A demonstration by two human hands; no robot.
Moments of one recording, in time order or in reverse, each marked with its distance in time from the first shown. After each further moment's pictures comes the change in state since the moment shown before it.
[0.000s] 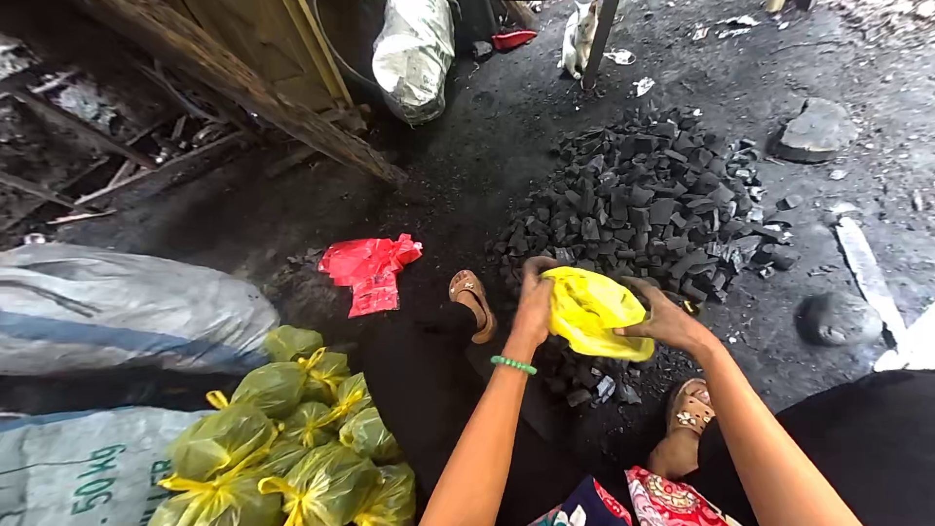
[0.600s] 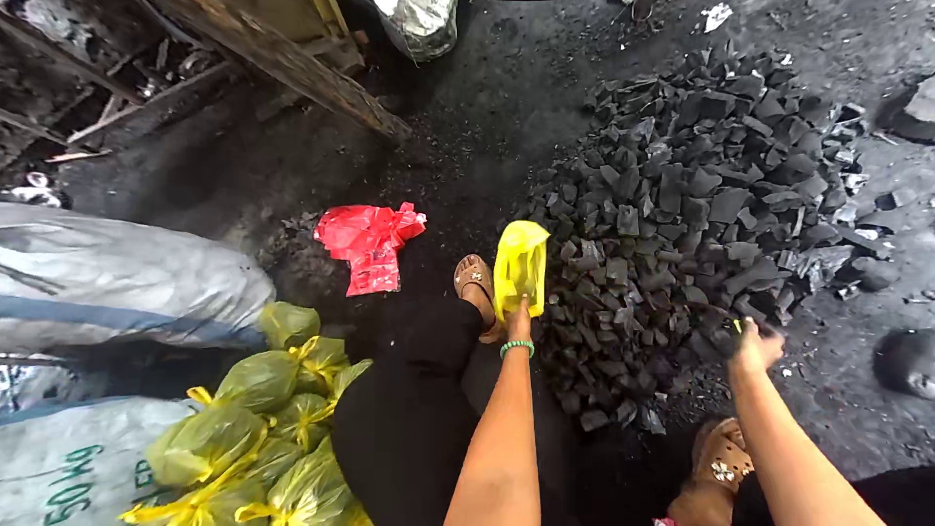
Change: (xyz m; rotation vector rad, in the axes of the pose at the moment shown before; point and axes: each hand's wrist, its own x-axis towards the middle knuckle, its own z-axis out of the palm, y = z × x) left_hand 0.097 -0.138 -0.072 0.104 0.627 -0.552; right_hand 0.080 0.141 0.015 0.472 0.916 0.598
